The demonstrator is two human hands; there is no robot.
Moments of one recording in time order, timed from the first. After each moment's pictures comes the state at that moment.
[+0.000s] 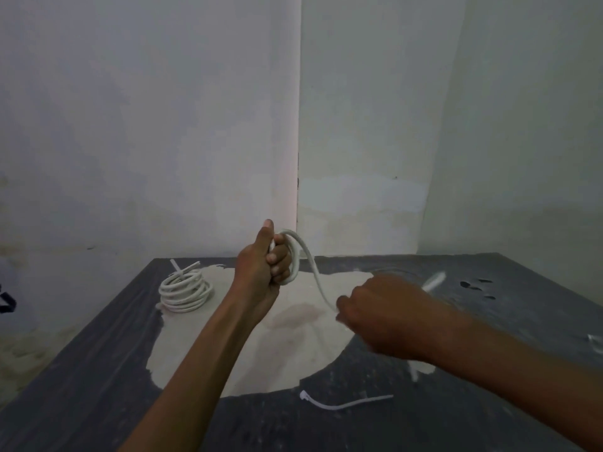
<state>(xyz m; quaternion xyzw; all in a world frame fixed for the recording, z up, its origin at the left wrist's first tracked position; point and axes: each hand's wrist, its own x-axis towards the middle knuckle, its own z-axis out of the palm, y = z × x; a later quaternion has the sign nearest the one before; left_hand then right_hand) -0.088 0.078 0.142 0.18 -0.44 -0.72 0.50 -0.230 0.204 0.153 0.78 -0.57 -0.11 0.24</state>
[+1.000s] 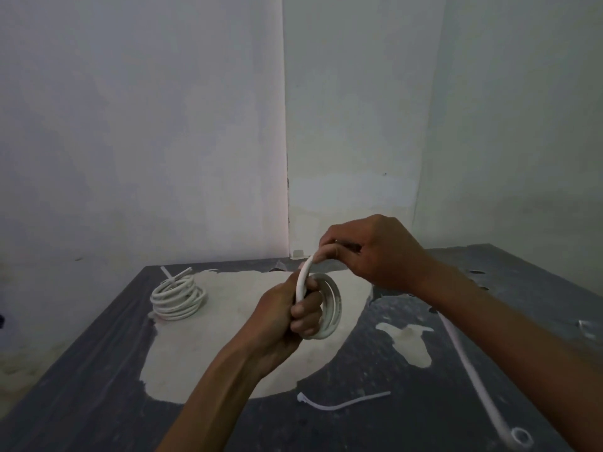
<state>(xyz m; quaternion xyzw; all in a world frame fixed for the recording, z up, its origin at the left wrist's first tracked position) -0.093 0.131 0.123 0.13 -0.47 -0.81 0.31 -0.274 0.155 0.173 0.79 -0.49 0.31 0.21</state>
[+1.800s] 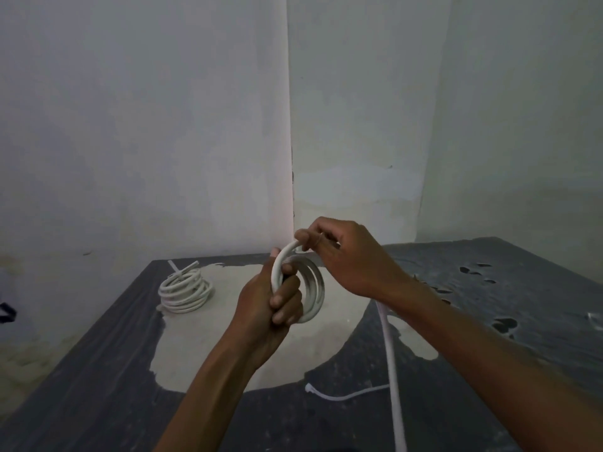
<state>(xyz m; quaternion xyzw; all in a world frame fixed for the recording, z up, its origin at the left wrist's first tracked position) -0.076 0.119 0.112 0.13 -0.45 -0.77 0.42 -0.226 0.140 0.150 0.70 -0.55 0.45 0.01</state>
